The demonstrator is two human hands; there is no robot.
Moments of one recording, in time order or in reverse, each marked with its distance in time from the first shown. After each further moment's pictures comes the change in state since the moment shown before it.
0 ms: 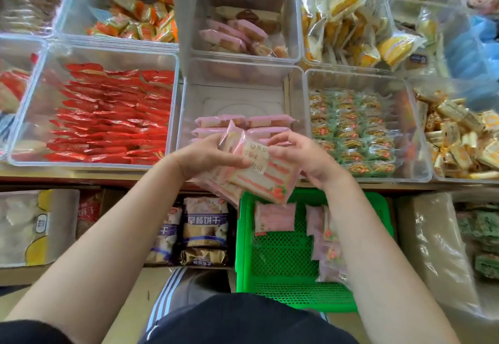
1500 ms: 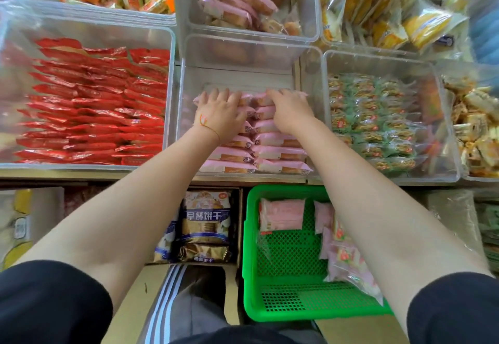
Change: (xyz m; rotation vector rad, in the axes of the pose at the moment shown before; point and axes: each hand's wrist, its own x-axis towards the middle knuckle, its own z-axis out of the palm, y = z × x) left_hand 0.129 -0.032 -0.057 1.298 0.642 0.137; right_hand 0.149 -0.006 0.009 -1.302 0.270 -0.112
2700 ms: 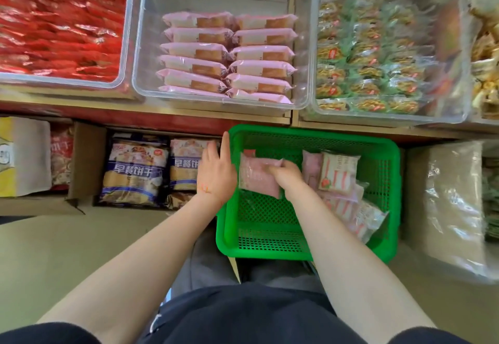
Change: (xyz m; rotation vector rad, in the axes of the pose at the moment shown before) left_hand -0.208 0.098 0.146 -0.237 -0.022 -0.279; right_hand -0.192 0.052 0.211 1.142 -0.368 0.783
